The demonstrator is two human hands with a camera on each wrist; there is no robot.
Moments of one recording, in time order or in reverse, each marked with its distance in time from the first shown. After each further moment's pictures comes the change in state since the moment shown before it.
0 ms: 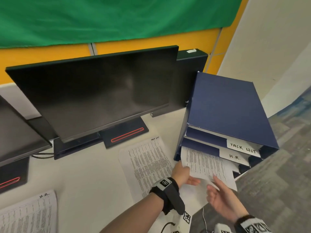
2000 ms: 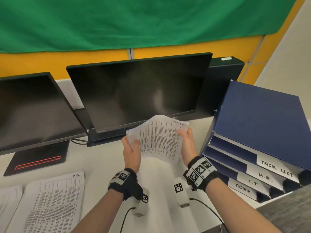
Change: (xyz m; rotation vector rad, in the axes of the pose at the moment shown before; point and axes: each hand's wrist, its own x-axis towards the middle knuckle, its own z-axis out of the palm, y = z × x) left_hand -0.059 0.012 -0.177 -0.122 0.885 0.577; right_hand 0.023 -0.011 0.231 -0.500 -0.324 -0.552
